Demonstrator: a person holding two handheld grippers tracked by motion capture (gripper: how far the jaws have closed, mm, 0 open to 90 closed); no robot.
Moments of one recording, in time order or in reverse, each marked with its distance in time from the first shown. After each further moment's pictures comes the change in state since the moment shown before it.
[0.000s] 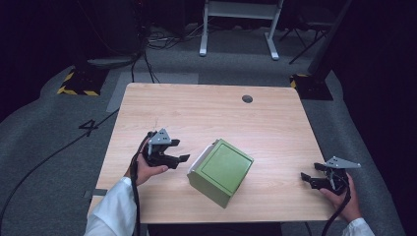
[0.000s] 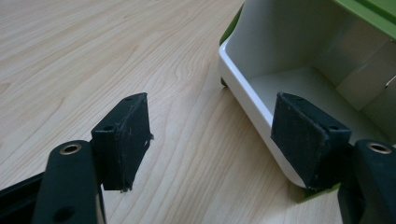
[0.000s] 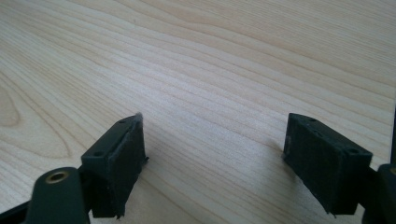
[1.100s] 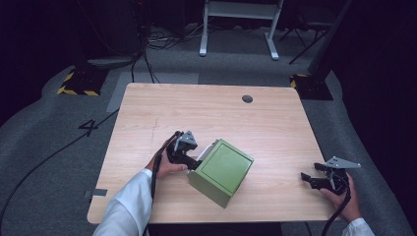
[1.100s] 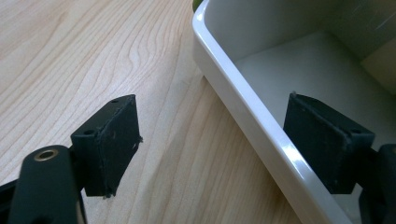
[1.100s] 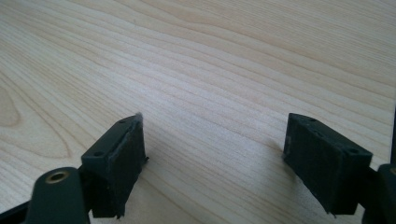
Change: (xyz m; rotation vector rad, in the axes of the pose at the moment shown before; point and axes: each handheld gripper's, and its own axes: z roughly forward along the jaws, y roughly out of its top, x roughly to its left) left arm -0.001 0.009 0.074 0.199 -0.105 0.037; right arm 0.000 0.000 0.000 0.000 0.000 0.000
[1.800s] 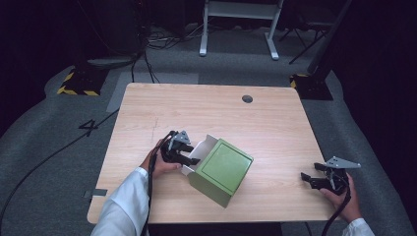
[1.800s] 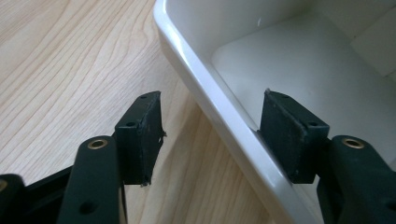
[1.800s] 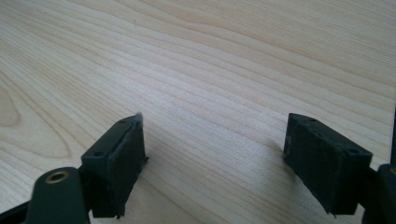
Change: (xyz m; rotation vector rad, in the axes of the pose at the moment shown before) left arm 0.014 -0.013 -0.012 0.030 -0.009 -0.005; right arm 0.000 0.000 0.000 0.000 0.000 0.000
